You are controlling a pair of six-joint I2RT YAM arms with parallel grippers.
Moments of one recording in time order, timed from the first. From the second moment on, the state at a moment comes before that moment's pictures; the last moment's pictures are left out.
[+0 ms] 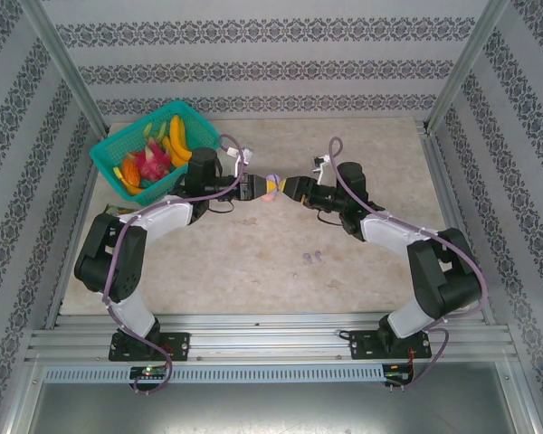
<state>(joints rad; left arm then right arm) -0.36 1.71 1.05 0.33 0.93 -0.64 0.34 1.58 0.81 0.46 -0.70 0.87</state>
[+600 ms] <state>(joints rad) -0.36 1.66 1.05 0.34 0.98 -0.64 0.25 1.54 0.70 0.58 -0.67 0.99</state>
